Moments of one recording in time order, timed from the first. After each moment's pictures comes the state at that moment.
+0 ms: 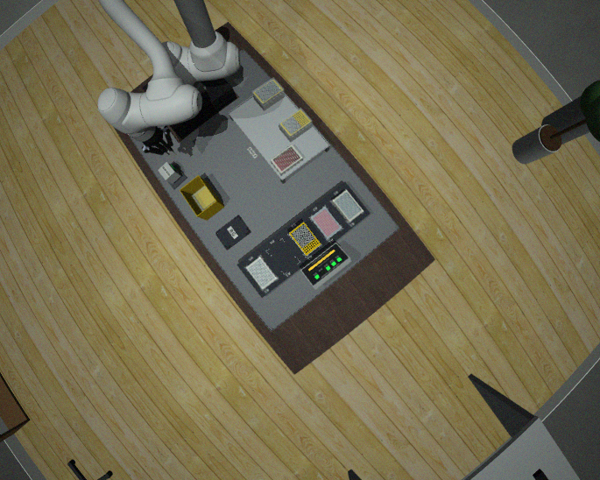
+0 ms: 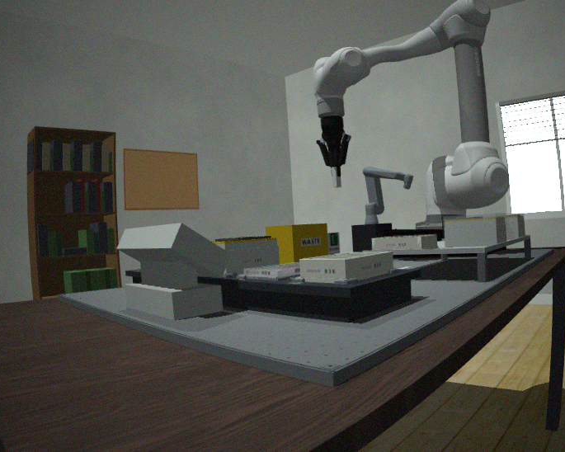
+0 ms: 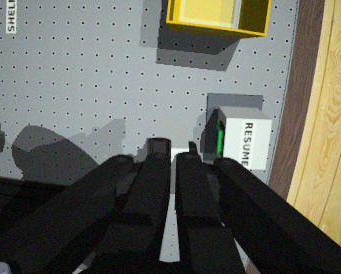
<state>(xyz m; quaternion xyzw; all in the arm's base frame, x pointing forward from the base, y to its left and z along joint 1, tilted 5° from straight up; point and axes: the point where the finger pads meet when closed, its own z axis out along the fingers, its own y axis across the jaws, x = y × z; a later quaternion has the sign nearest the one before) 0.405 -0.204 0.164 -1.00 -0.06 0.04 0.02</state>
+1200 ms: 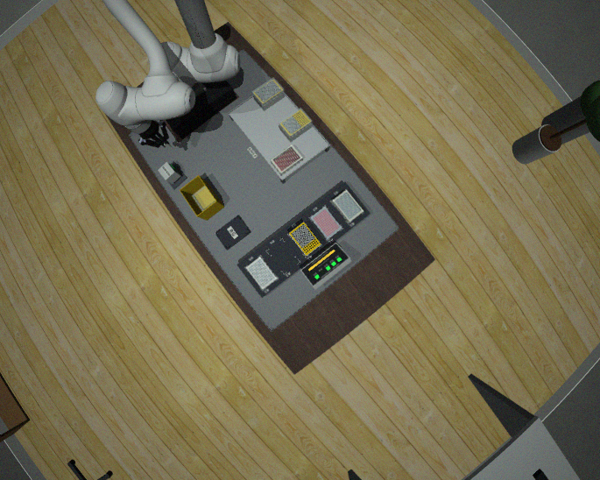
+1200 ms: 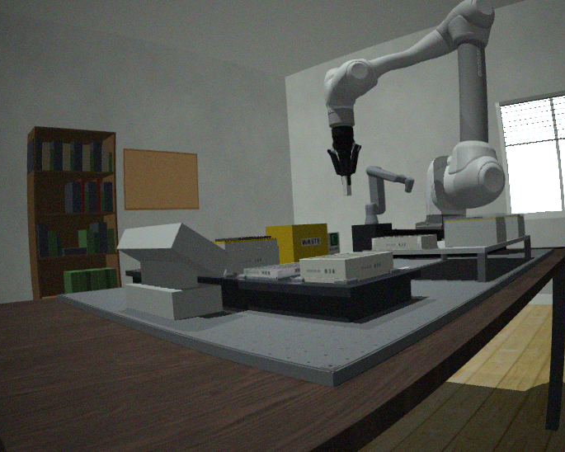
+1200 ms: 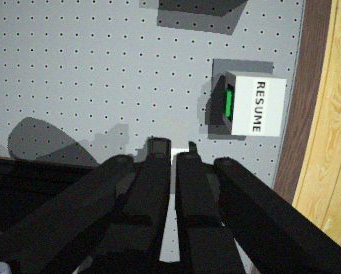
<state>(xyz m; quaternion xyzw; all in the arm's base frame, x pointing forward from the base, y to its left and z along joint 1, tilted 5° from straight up) 0.347 -0.206 0.142 -1.00 -0.06 0.04 0.02</state>
